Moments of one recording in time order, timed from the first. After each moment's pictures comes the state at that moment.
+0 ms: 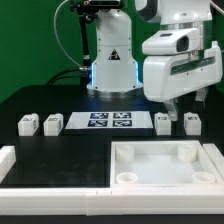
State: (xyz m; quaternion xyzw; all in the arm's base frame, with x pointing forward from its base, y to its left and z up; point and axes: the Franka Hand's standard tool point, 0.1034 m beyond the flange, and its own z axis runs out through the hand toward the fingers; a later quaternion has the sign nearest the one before) arm 0.474 0.127 0.070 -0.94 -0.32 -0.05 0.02
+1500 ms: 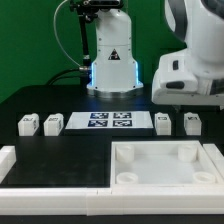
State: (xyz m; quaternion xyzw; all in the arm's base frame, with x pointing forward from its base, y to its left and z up) arm 0.401 0.166 0.047 -0.93 0.06 0.37 0.03
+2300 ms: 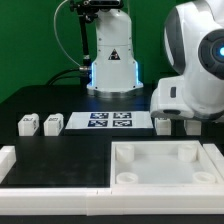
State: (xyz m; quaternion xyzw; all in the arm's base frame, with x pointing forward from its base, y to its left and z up) arm 0.384 0.168 0.014 -0.90 0.08 0.43 0.02
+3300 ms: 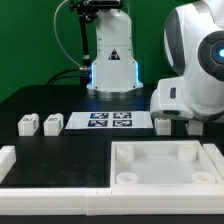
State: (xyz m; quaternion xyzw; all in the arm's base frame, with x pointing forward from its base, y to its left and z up) arm 0.384 0.168 0.014 -0.90 0.08 0.43 0.02
